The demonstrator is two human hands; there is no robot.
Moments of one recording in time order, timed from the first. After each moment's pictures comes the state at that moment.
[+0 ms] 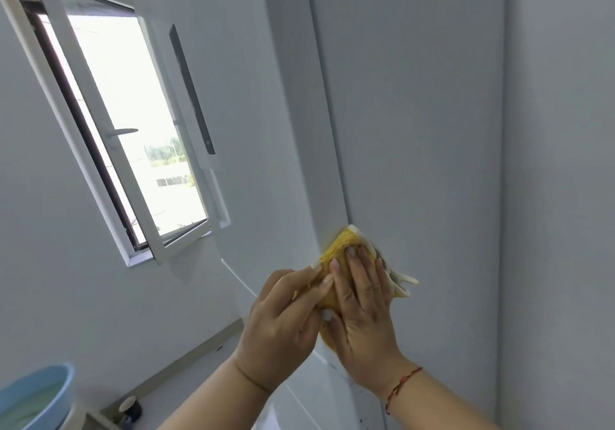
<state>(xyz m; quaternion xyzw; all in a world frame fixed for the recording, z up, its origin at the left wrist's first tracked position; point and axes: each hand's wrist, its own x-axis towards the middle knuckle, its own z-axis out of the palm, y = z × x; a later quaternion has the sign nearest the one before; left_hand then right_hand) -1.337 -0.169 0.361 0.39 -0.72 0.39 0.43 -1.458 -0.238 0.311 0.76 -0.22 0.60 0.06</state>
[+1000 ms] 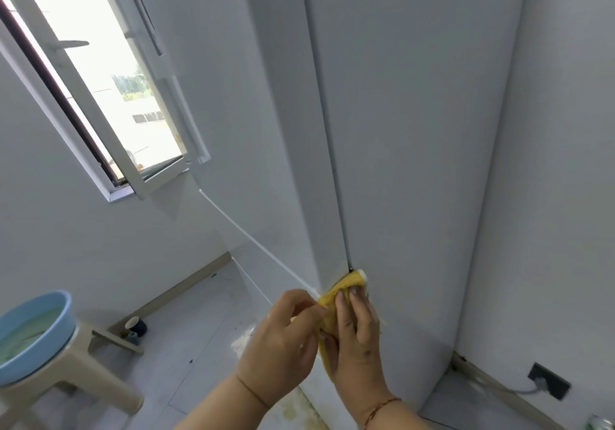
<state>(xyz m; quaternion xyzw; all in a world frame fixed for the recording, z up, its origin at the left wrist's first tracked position) -1.349 -0.127 0.226 0.53 -0.76 0.15 0.35 -1.468 -0.183 0.142 0.77 -0.36 0.51 -0.13</state>
